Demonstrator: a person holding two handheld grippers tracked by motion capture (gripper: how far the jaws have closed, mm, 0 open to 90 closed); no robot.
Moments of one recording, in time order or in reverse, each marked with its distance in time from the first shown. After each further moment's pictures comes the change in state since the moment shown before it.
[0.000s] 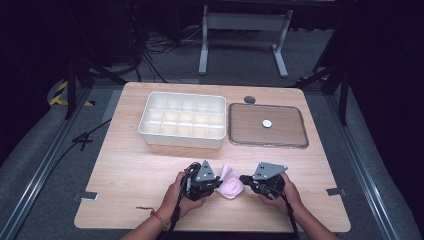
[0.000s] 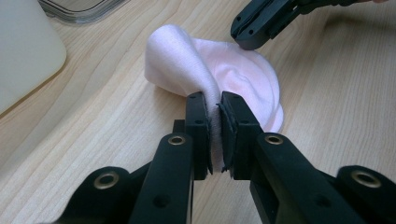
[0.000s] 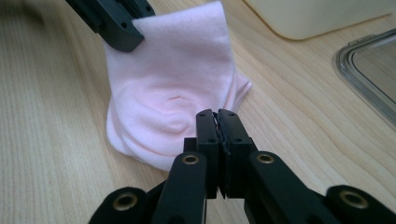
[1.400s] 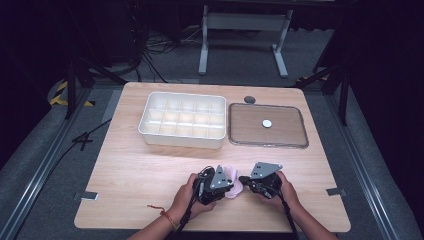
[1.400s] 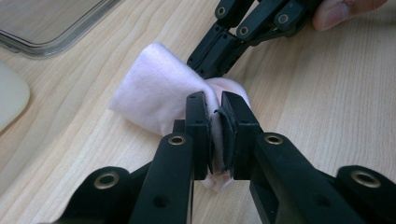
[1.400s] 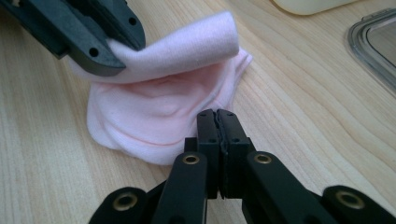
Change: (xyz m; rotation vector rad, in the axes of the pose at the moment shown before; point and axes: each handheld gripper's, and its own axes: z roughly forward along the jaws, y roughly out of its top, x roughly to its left) left arm -0.021 0.013 0.019 0.010 -0.007 0.109; right arm -0.004 -0.005 0.015 0.055 0.000 0.013
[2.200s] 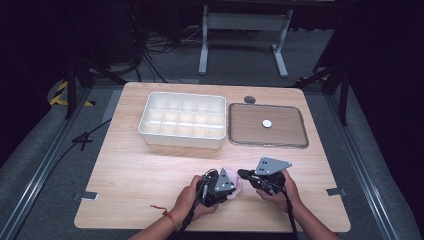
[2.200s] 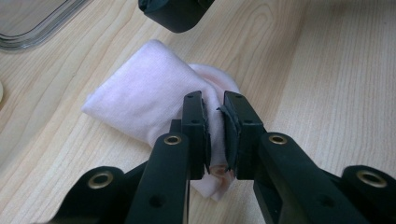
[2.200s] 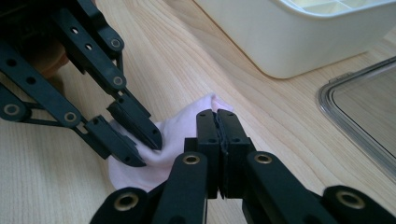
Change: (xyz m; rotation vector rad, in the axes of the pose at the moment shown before) left arm -0.005 -0.002 0.011 0.038 -0.008 0.033; right arm 0.000 0.019 -0.023 -0.161 -0.005 0.000
